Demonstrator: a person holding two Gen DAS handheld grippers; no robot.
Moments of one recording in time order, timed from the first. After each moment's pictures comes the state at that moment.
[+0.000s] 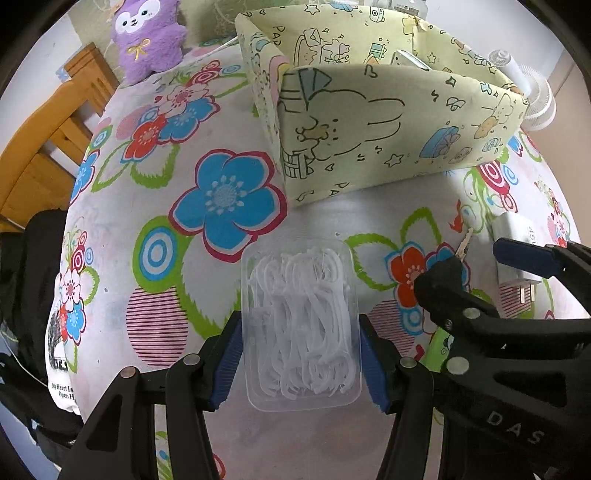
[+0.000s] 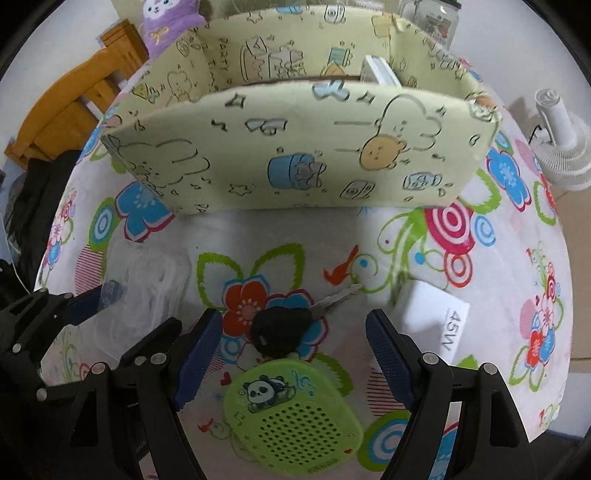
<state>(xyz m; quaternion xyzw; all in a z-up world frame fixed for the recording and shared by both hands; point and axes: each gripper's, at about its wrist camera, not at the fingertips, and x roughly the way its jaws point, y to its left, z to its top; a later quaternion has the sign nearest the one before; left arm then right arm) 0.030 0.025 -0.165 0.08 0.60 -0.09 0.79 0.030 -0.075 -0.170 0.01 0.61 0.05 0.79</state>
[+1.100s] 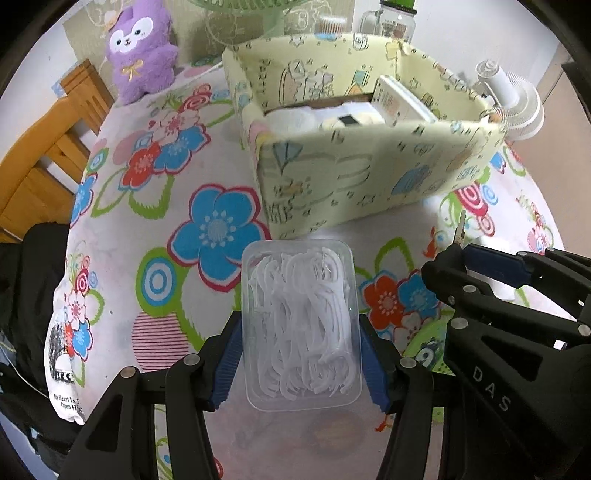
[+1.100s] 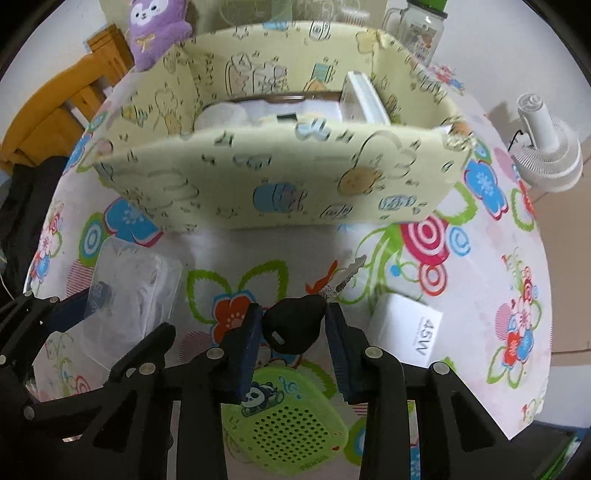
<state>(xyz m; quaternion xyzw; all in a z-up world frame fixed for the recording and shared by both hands) 0.028 0.017 -0.141 0.08 0.58 -0.11 0.80 0.034 -0.071 -0.147 -0.01 0.59 0.02 0.80</state>
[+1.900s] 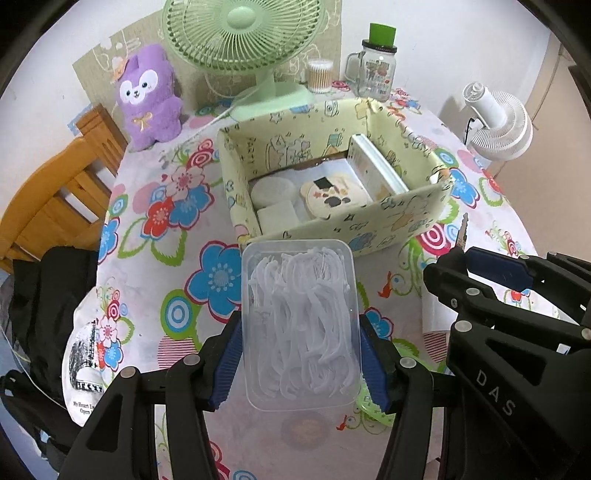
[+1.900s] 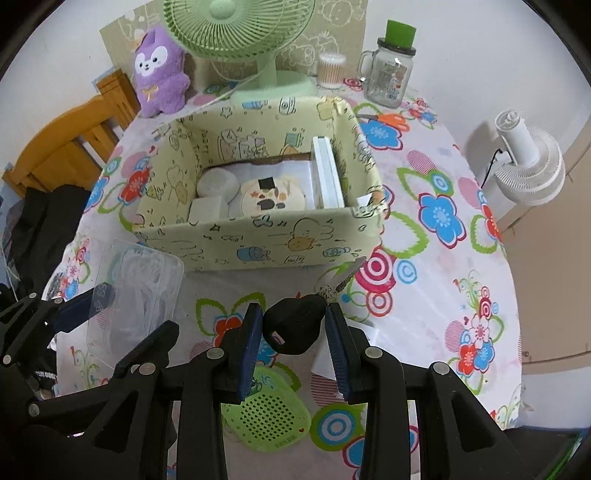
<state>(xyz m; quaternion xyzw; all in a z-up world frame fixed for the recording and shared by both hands) 0.017 -0.011 -0.078 0.09 0.54 -0.10 0.83 0.025 -0.107 -0.079 0.00 0.55 0.02 0.83</state>
